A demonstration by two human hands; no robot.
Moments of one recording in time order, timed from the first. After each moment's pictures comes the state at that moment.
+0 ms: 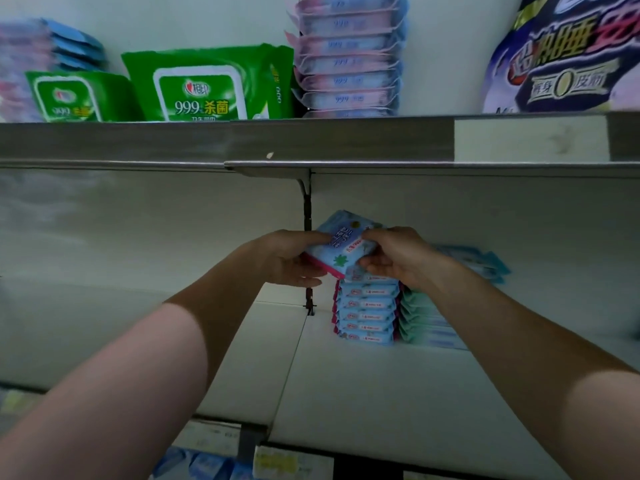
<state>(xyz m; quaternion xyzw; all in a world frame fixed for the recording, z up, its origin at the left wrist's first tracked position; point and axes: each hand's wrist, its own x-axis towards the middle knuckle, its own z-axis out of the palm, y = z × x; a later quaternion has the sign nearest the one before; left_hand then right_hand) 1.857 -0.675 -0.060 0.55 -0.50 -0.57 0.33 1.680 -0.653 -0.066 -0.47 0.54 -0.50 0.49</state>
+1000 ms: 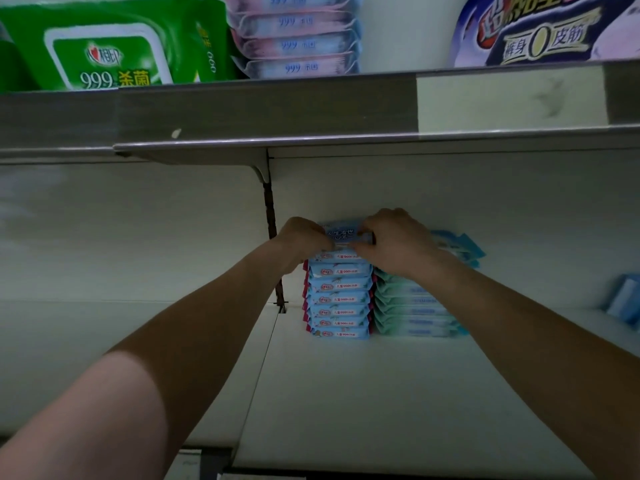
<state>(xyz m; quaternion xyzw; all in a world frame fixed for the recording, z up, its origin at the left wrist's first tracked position) 1.782 -0.727 -0.079 0.58 -0.69 -0.34 0.26 1.623 -0.685 -0.085 -0.73 0.65 -0.17 -0.07</state>
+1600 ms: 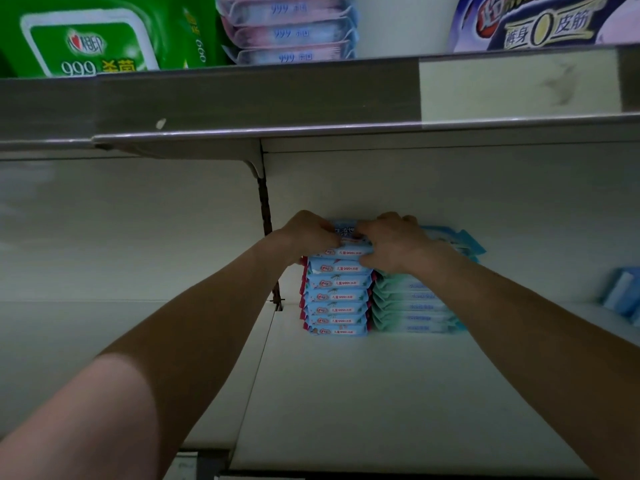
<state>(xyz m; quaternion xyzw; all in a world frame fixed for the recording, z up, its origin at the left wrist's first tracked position) 1.775 -0.729 -0.079 0.55 -0.74 -0.32 0.22 1.620 -0.694 -0.089 -0.75 0.66 -0.05 -0.07</state>
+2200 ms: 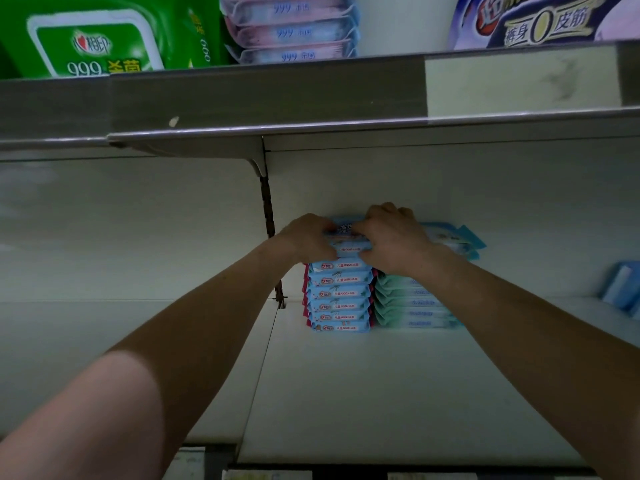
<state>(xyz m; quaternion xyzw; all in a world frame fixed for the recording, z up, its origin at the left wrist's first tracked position) 1.783 -0.720 -0.078 0.52 -0.83 -0.19 0.12 1.630 -0.681 -0.088 -0.76 0.63 -0.07 -0.15</state>
